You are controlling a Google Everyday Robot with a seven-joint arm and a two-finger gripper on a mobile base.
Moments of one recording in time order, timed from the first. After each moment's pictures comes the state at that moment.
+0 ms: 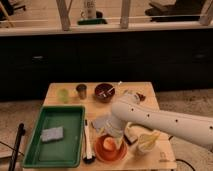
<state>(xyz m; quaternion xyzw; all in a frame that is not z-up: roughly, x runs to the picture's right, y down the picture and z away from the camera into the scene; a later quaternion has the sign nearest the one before) 0.019 0.254 0.701 -0.29 -0.31 -0.41 0.81</state>
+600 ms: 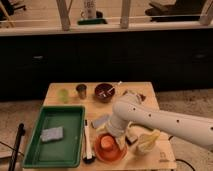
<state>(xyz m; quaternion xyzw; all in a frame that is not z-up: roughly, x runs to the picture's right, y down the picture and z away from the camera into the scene) 0.023 0.253 0.705 -0.29 -0.32 -0.40 0.81</state>
